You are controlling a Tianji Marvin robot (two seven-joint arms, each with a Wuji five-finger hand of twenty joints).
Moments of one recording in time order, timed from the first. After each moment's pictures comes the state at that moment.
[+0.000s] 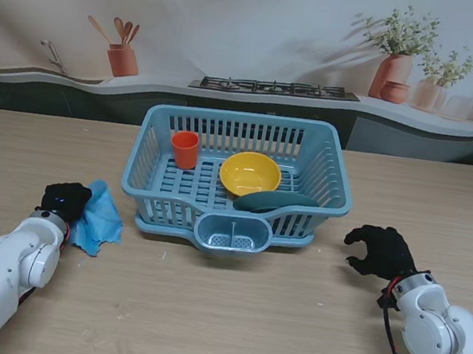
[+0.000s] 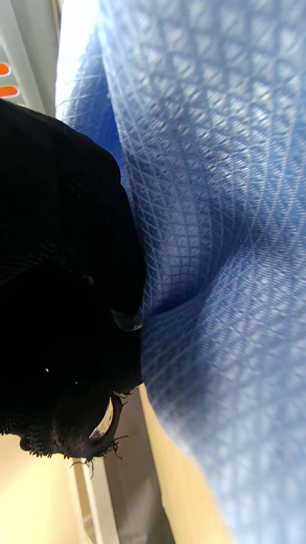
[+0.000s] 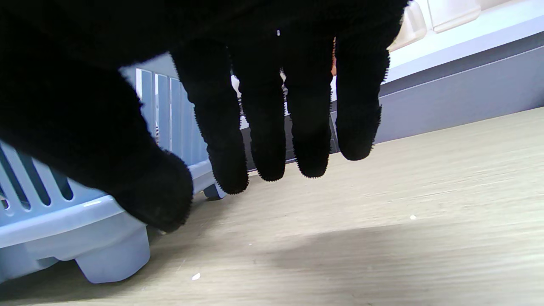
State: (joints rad) left arm 1.39 -1.02 -1.19 -1.11 1.13 0.12 0.22; right arm -1.68 -1.07 1.51 -1.44 -0.86 -0.31 -0.09; left_hand 1.14 -0.62 0.95 -0.15 0.93 0.27 1.00 0.51 0.99 0.49 0.70 0.62 0.96 0.55 1.20 0.96 0.75 0.66 1.53 0.90; right_hand 0.57 -0.81 1.08 -0.18 0.78 0.11 0.57 0.28 0.71 0.15 0.62 0.34 0.60 0.14 0.55 0.35 0.25 0.17 1.10 0.45
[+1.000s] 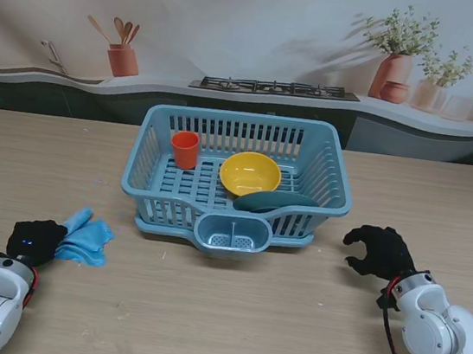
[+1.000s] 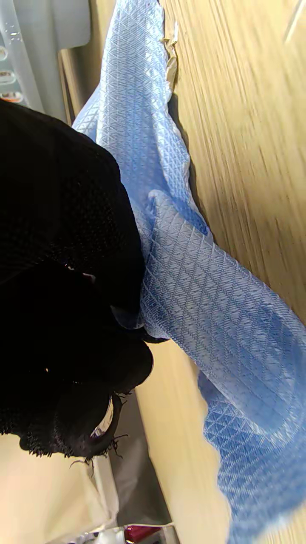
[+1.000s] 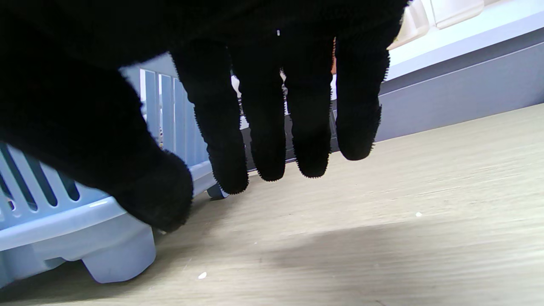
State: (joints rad) left arm 1.85 -1.04 -1.52 -1.49 1.27 0.06 0.19; right arm -1.68 -1.07 1.51 -1.44 -0.84 -0.32 -0.08; left_hand 1.14 -0.62 0.92 -0.15 0.93 0.25 0.93 0.46 0.99 0.49 0.70 0.62 0.95 0.55 1.20 0.96 0.74 0.66 1.53 0.90; right_hand 0.57 -0.81 1.08 -0.18 0.78 0.11 0.57 0.28 0.71 0.15 0.62 0.34 0.60 0.14 0.55 0.35 0.25 0.17 1.10 0.45
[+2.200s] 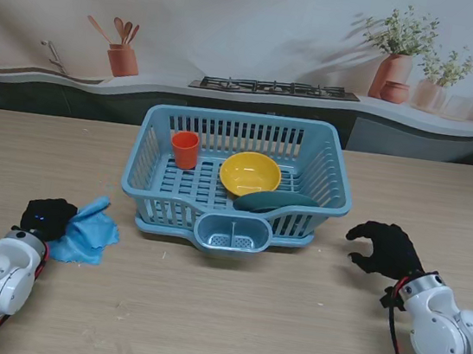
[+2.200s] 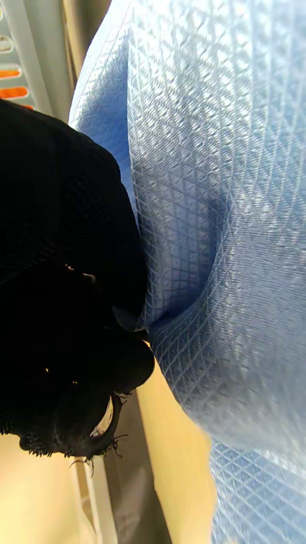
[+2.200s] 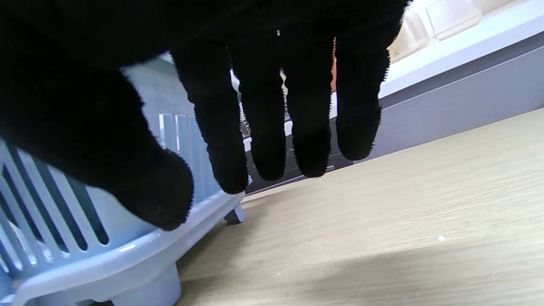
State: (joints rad) left arm 1.63 -1.02 -1.41 -1.30 1.21 0.01 0.20; right arm -1.72 -1.07 1.57 -1.49 -0.77 -0.38 -0.07; left_hand 1.14 -0.62 0.93 -0.15 0.95 0.24 0.92 0.47 0.99 0.49 0.70 0.62 0.95 0.56 1.19 0.96 0.73 0.66 1.53 0.91; right_hand 0.57 -0.80 1.08 -0.18 0.78 0.11 0.57 0.28 0.71 0.15 0.62 0.34 0.60 0.14 0.55 0.35 0.25 0.17 1.10 0.45
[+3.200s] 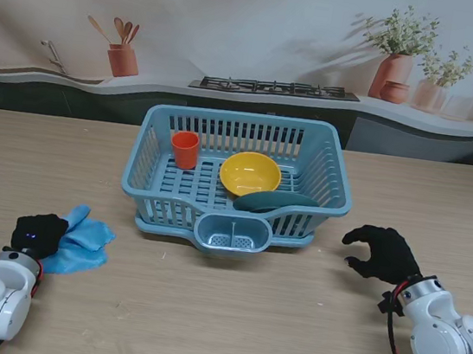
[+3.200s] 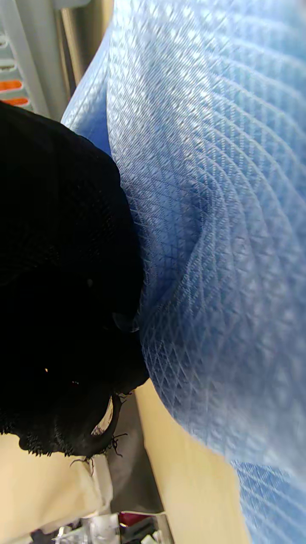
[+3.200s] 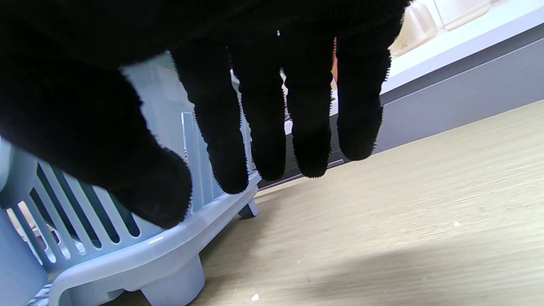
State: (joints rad) left arm 1.78 -1.04 -1.47 -1.42 1.22 0.11 0.21; right arm -1.75 -1.08 1.58 -1.53 -0.75 -0.39 -0.05; left_hand 1.15 -0.62 0.95 -0.15 0.95 0.27 1.00 0.53 0.99 0.49 0.69 0.62 0.94 0.56 1.18 0.96 0.72 0.66 1.53 0.91; right_hand 0.56 -0.79 1.08 -0.18 0.78 0.11 0.57 0.28 0.71 0.15 0.62 0.34 0.60 0.14 0.55 0.35 0.25 0.18 1.11 0.46
